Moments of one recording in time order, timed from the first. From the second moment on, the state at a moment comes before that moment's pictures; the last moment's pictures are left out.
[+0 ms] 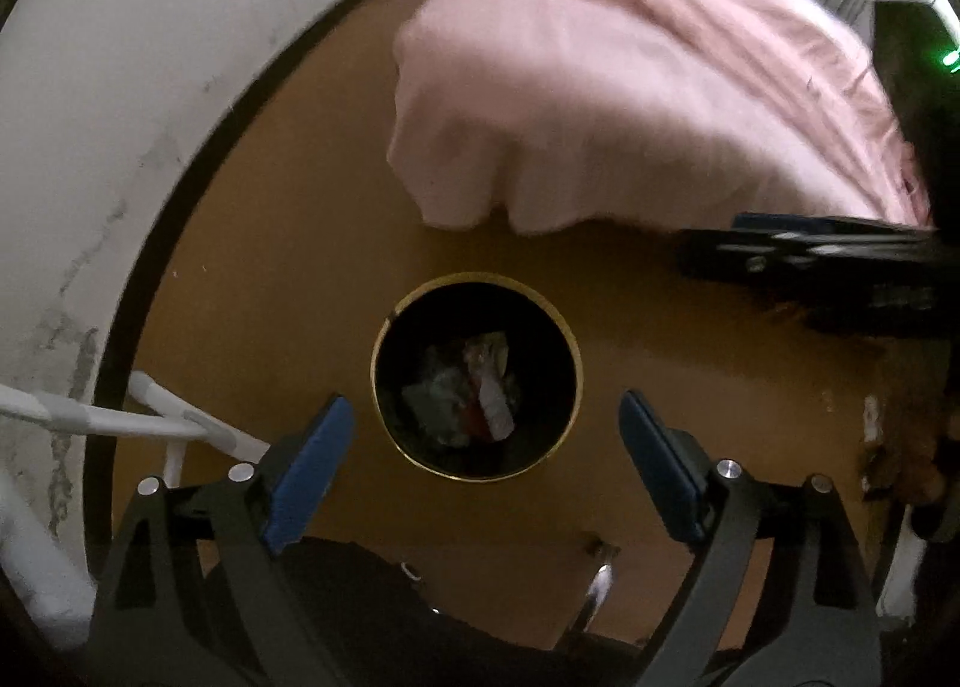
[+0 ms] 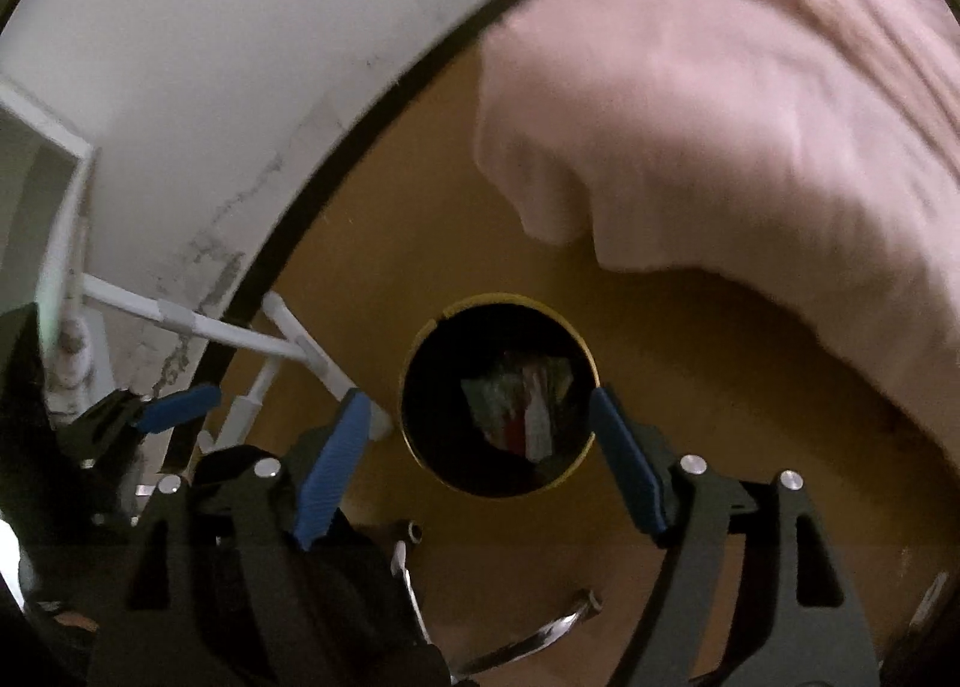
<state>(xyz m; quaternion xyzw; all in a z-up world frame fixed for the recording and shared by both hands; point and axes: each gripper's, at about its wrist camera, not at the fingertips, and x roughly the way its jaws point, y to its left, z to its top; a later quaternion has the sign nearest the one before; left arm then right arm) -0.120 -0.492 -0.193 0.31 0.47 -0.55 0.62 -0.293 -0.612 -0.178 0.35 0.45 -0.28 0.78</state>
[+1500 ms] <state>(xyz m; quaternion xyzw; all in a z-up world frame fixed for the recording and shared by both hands) 0.256 0.017 -0.062 0.06 0.46 -0.20 0.86 0.192 -0.158 -0.023 -0.05 0.50 0.18 0.85</state>
